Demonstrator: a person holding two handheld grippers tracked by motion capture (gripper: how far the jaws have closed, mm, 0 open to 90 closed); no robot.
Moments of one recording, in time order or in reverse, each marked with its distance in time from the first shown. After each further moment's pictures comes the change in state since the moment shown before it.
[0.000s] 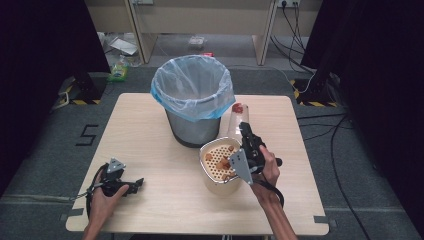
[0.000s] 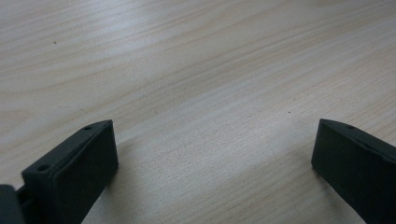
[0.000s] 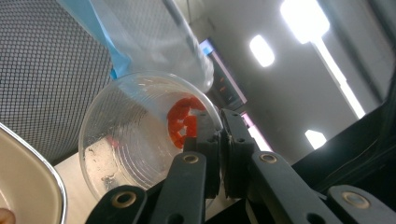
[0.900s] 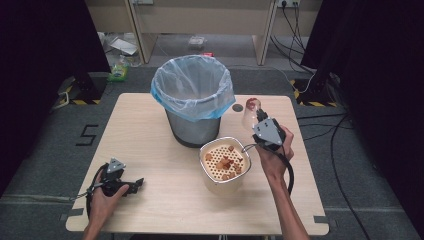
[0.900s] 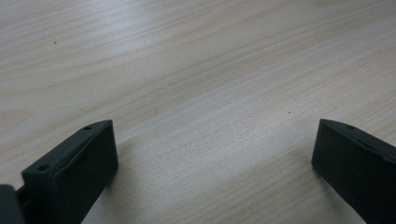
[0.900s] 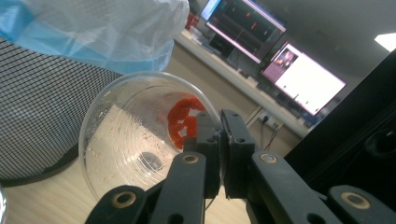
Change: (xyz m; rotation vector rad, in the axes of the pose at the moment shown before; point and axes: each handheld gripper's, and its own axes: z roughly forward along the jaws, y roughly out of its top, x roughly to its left) left arm 0.000 0.000 0.000 0.000 0.001 -0.002; right arm -0.045 -0.040 0.048 0.186 0.131 0.372
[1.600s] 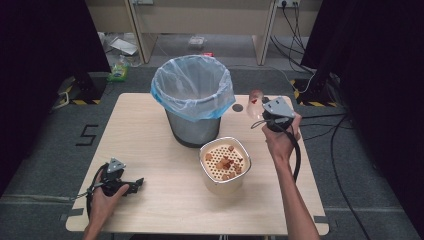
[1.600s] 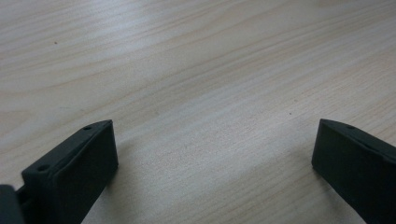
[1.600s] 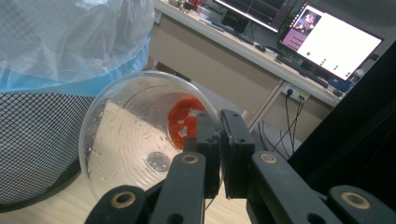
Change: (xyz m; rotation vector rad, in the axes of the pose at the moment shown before) left arm 0.000 0.000 0.000 0.000 0.001 -0.001; right arm -0.038 0.015 0.030 0.089 0.077 0.150
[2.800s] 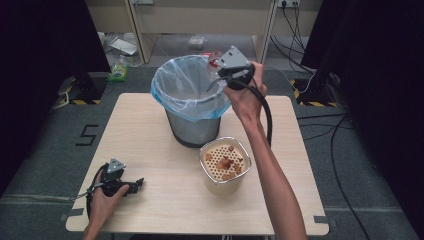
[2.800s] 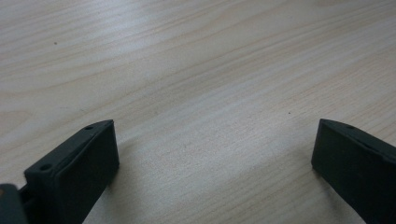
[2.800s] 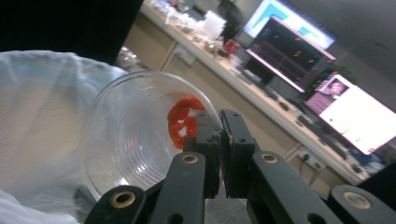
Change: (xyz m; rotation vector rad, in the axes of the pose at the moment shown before) left arm 0.000 0.000 0.000 -0.001 0.000 0.003; right arm 0.047 0.160 0.022 -0.097 0.128 -0.181
